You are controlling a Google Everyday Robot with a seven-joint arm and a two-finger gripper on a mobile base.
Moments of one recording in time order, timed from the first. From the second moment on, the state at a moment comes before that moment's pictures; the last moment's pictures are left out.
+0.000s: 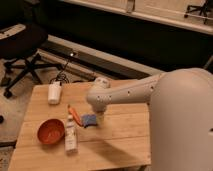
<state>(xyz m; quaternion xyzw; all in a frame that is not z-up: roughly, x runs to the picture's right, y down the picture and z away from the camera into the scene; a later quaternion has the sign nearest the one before) -0.049 0.135 0.848 -0.24 -0.03 -0.04 0.97</state>
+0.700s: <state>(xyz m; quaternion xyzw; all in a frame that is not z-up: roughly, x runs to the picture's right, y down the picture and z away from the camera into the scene) -0.076 0.161 0.866 -0.25 -0.02 -0.04 0.97</state>
